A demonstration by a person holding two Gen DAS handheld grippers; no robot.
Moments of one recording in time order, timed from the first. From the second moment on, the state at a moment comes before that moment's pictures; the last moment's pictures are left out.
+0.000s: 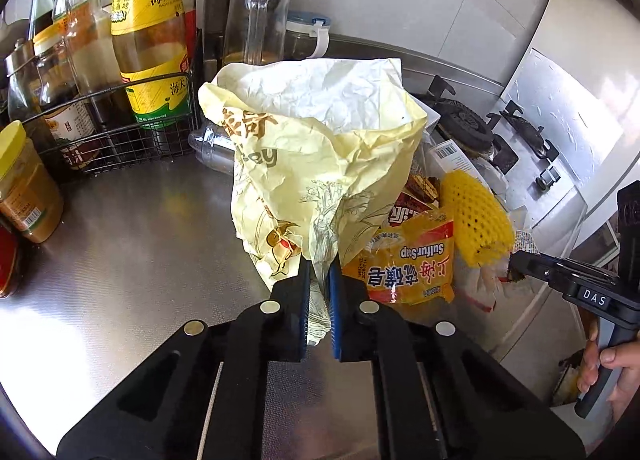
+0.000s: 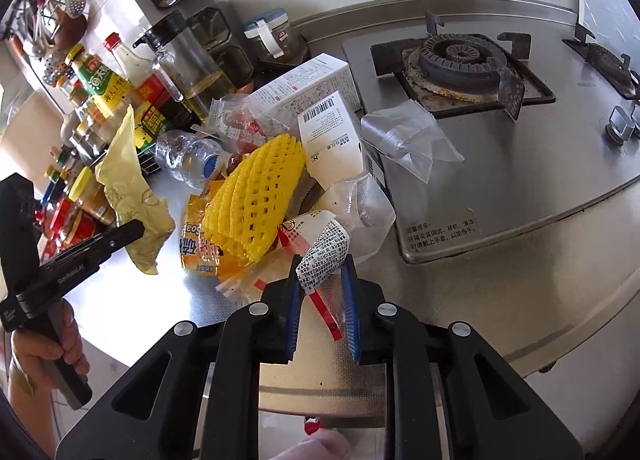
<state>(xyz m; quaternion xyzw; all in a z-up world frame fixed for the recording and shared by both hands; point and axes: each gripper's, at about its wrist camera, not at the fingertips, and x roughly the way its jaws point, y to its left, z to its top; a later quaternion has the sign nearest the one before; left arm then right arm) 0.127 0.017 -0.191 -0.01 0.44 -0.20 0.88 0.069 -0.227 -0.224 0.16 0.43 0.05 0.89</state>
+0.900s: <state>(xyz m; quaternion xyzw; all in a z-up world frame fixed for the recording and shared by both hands) -0.079 -0.019 -0.192 -0.05 0.43 -0.15 0.89 -0.084 -0.241 -0.243 0.09 0.45 0.13 0.88</state>
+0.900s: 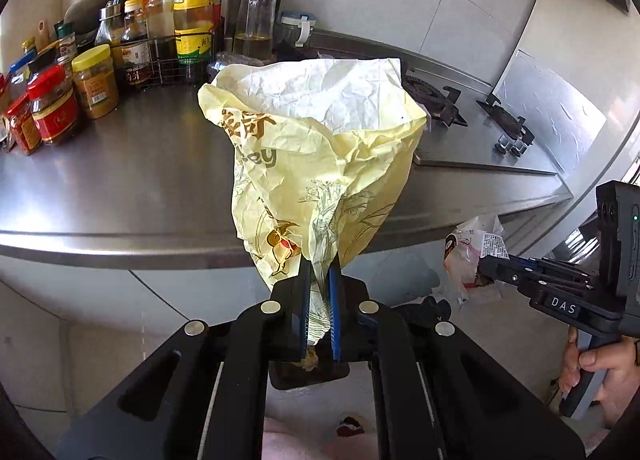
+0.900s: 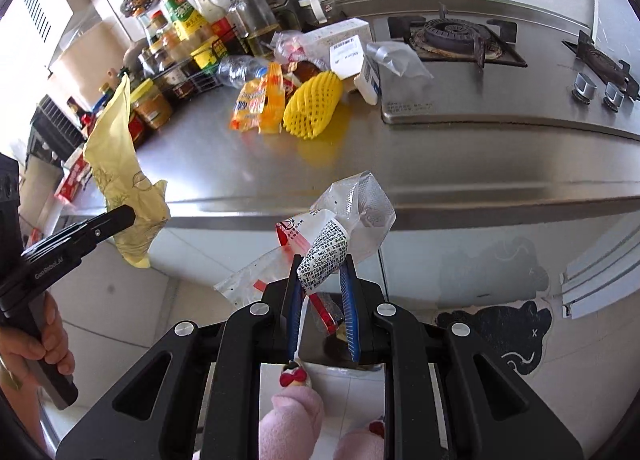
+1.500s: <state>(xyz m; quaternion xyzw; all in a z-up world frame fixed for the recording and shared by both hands) -0.104 -0.037 -0.390 -0.11 0.58 -0.13 0.79 -0.102 -0.210 -0.430 0.04 0.56 0.17 0.81</state>
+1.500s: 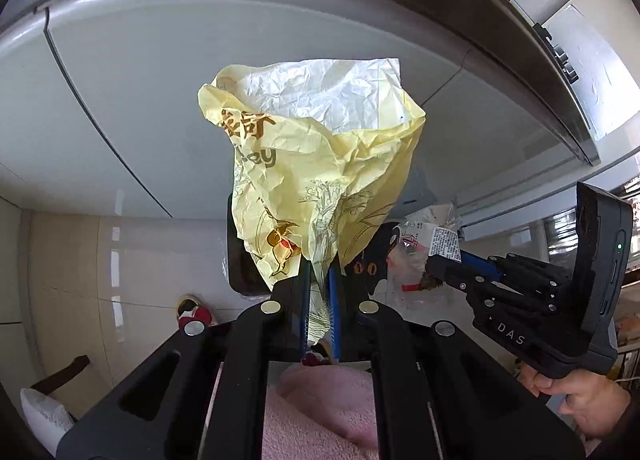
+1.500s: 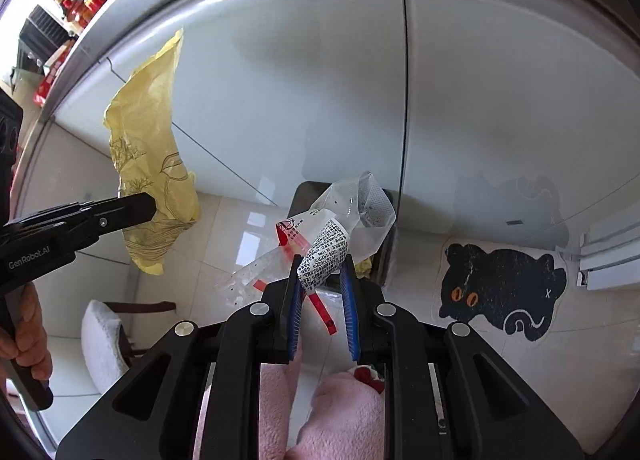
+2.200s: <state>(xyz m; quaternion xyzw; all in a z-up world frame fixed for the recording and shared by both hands) -0.036 -0.028 -0.541 -0.14 0.65 -0.12 0.73 -0.042 -0.174 -0.579 0.02 0.61 0.17 0.77</state>
